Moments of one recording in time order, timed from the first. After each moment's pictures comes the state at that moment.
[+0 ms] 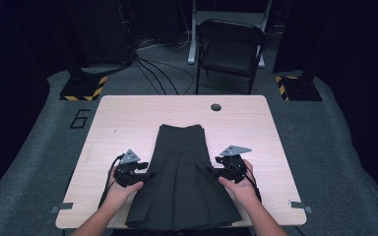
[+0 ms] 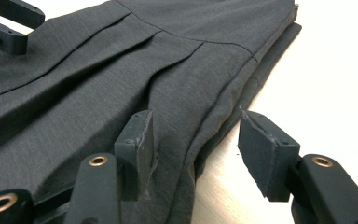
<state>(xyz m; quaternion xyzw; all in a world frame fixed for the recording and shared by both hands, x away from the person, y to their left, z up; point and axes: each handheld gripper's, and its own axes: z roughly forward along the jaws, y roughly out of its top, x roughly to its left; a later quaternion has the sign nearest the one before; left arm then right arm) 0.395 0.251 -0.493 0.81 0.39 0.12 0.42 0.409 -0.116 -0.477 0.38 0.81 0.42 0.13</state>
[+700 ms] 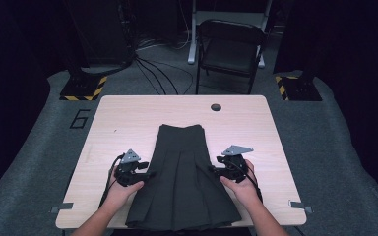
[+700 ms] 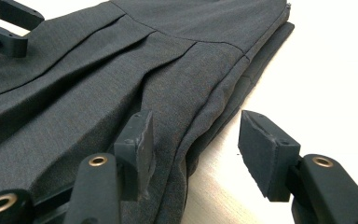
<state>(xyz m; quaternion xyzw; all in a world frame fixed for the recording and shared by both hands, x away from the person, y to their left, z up) 0.397 0.250 -0.494 0.81 0.39 0.12 0.41 0.410 -0.120 -0.477 0.39 0.81 0.42 0.13</state>
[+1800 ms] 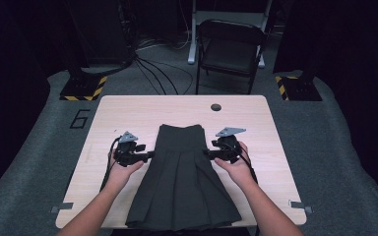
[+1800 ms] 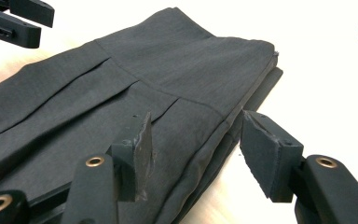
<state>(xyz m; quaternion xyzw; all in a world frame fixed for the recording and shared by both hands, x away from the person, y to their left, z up) 0.448 0.257 -0.473 0.78 0.43 0.13 0.43 0.461 -0.104 -0.452 0.38 0.81 0.42 0.14</state>
